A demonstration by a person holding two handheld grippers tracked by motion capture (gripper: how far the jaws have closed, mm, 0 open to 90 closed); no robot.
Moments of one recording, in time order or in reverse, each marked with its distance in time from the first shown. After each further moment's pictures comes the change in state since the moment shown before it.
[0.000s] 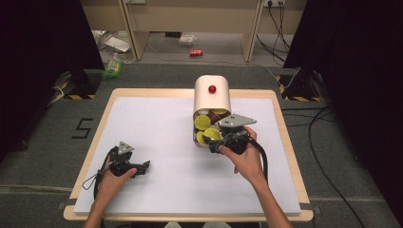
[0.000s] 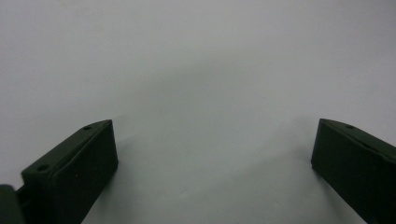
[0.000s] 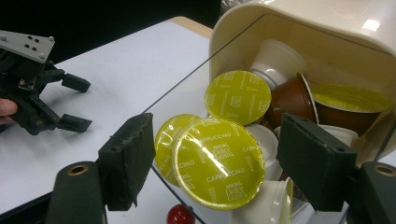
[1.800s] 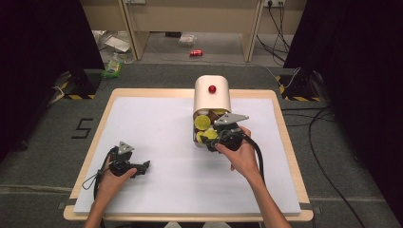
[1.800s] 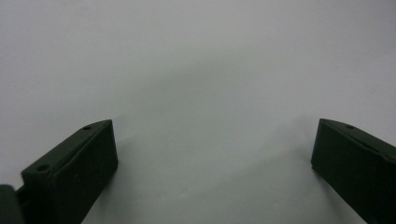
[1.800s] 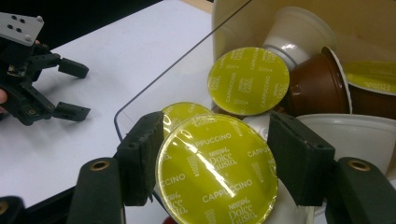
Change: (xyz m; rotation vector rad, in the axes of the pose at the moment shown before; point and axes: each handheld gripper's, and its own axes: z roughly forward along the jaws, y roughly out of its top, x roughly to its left) left arm 0.000 0.000 0.000 0.001 -0.001 0.000; right arm -0.006 -0.003 0.024 0.078 0.041 0.027
